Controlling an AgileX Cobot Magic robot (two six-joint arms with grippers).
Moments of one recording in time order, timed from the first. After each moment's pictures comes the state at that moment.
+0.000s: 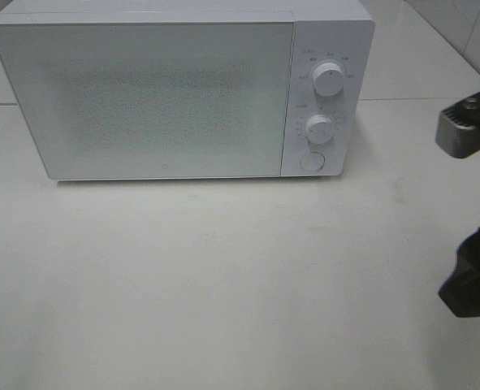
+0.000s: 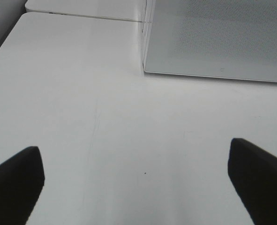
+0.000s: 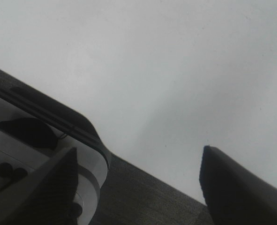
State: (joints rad) left arm 0.08 0.00 -0.50 -0.09 1.05 0.05; right arm 0.57 1.01 -0.72 -0.06 0.98 0.10
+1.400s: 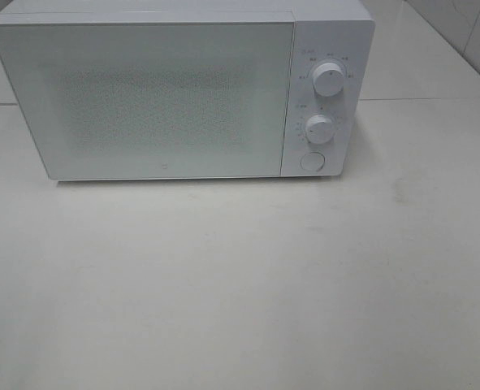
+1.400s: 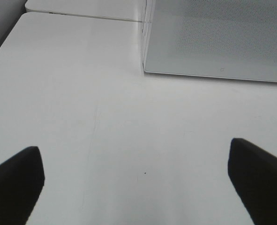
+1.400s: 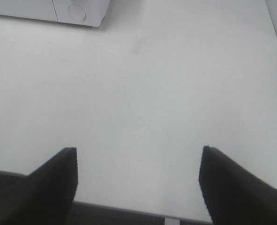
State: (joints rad) left arm 0.08 0.00 -0.50 -0.09 1.05 0.05; right arm 0.24 0.00 -0.55 -0.14 1.16 0.09
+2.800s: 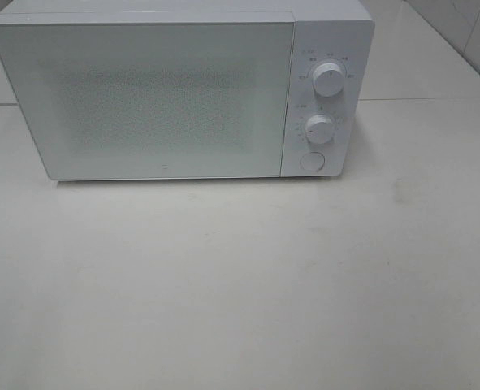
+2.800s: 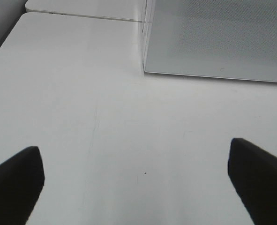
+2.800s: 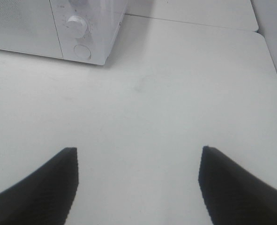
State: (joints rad) left arm 0.08 0.00 -0.50 -0.09 1.05 0.05; right arm 0.24 0.15 -0.52 -0.14 0.89 0.08
